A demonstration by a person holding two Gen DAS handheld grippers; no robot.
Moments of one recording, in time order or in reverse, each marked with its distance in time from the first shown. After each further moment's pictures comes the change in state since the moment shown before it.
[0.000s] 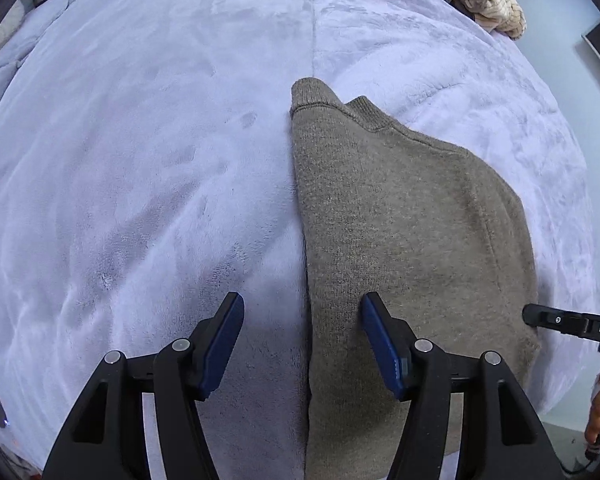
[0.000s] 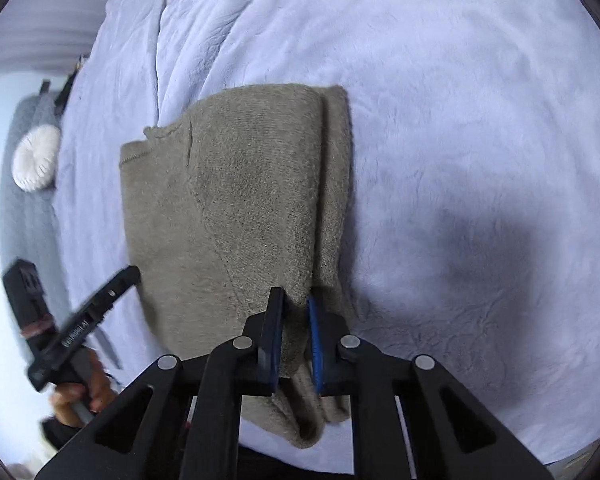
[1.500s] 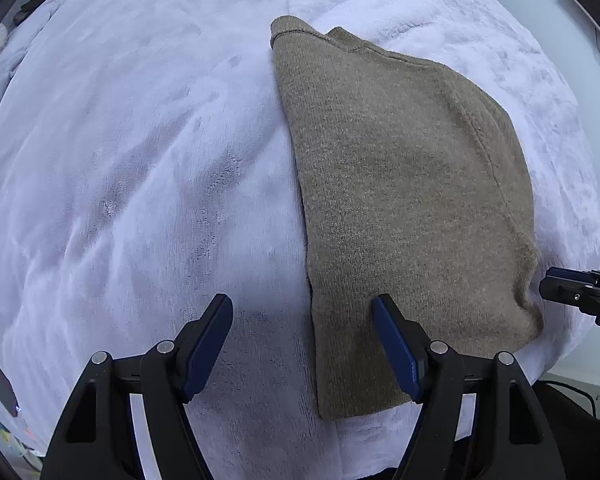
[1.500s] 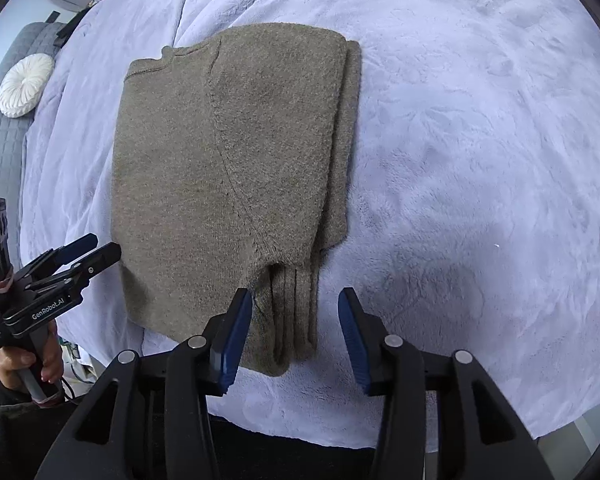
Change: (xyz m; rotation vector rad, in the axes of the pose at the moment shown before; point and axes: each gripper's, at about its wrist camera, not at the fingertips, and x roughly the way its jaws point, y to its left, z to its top) left arm -0.010 -0.005 -0.055 0.085 0.079 0.022; right arm -0.007 0.017 -0.061 -0.160 0.019 -0.137
